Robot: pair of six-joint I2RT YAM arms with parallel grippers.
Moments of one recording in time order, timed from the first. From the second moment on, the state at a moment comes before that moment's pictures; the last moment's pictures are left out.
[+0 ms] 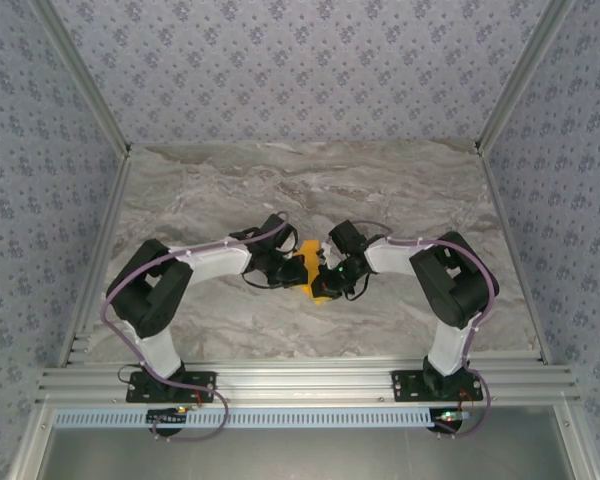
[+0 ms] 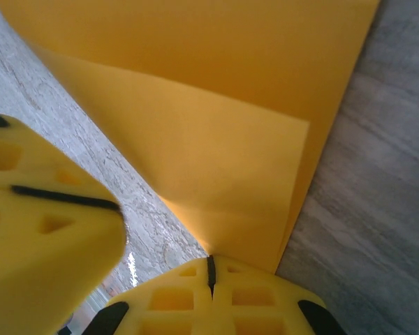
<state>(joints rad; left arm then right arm) -0.73 1.78 1.01 -0.32 0.46 -0.77 0.59 1.82 0.91 -0.38 -0.66 0.51</state>
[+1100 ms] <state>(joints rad) -0.73 1.82 0.98 -0.29 0.38 -0.71 0.59 1.83 0.94 -0.43 -0.66 0.48</state>
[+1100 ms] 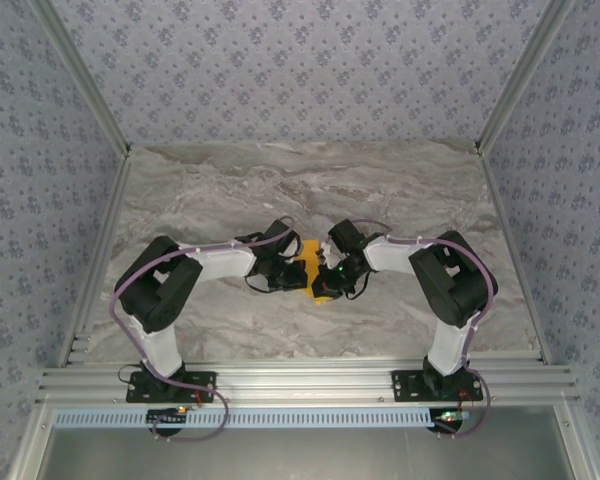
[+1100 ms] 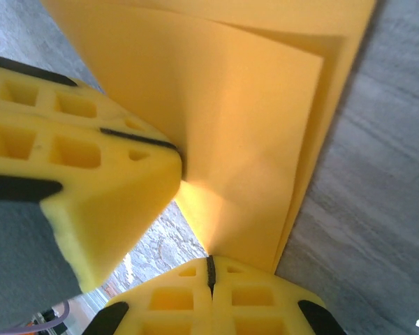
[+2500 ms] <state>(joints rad) -0.68 1.71 0.89 -0.13 0.35 -0.68 0.60 1.83 0.95 -0.44 -0.66 0.48</state>
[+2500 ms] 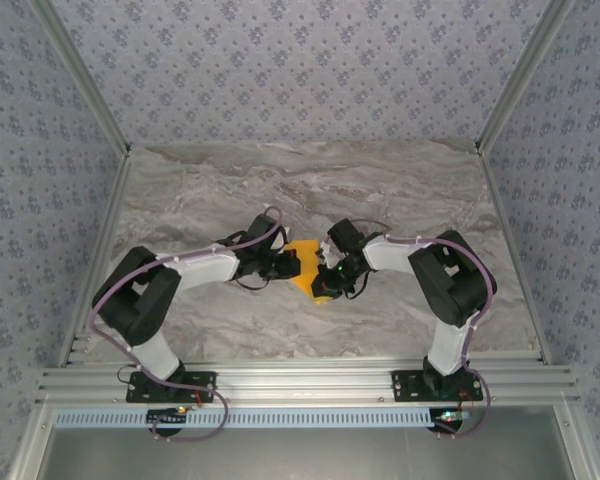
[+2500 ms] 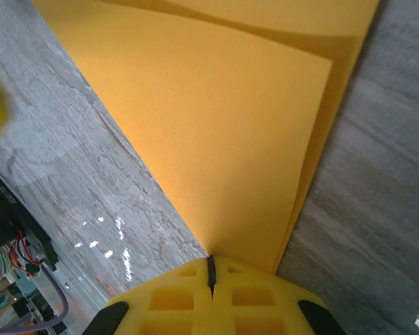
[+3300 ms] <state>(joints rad) -0.69 1.81 0.94 -0.16 0.31 -0.66 0.60 1.75 0.86 -0.43 -0.62 0.48</state>
